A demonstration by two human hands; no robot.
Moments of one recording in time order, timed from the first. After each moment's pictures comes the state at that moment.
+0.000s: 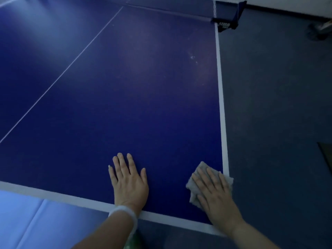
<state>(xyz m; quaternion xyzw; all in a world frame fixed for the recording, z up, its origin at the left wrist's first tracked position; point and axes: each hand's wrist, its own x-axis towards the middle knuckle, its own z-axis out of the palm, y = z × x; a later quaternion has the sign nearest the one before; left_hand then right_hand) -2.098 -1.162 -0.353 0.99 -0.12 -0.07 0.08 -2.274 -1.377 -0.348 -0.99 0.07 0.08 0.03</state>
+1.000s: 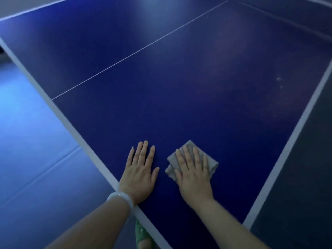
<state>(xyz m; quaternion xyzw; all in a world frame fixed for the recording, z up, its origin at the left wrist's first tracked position) -2.099 -1.165 -0.353 0.99 -0.09 -0.06 0.04 -2.104 -1.362 -0.354 -0.99 -0.10 0.07 0.04</state>
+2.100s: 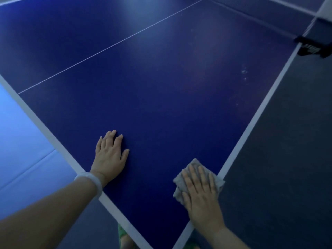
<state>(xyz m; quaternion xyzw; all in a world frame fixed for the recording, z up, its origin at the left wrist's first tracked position) -2.088 -1.188 -0.341 0.99 -0.01 -0.04 0.12 -2.209 -1.488 -0.349 -0.99 -0.10 0.07 0.06</state>
